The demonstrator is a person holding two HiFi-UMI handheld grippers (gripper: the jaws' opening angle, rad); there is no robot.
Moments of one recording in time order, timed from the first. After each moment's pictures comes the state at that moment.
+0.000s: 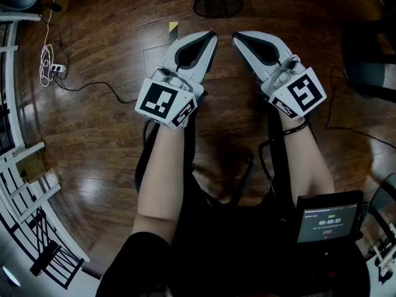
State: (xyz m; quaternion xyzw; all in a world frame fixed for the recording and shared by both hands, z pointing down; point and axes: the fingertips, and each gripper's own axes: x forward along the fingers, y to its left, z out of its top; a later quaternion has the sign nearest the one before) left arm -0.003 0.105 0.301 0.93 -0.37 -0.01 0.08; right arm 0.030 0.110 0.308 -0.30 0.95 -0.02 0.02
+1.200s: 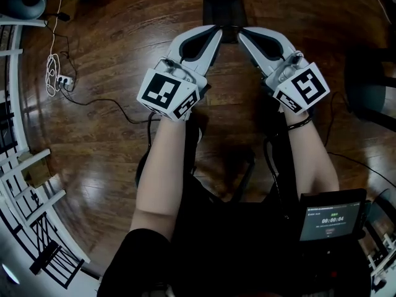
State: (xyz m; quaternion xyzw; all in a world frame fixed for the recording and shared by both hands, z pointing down) left arm -0.011 -0.018 0.277 0.93 -0.36 -0.03 0.07; right arm 0.021 -0.014 0.291 -0.29 0.96 -0.03 0.02
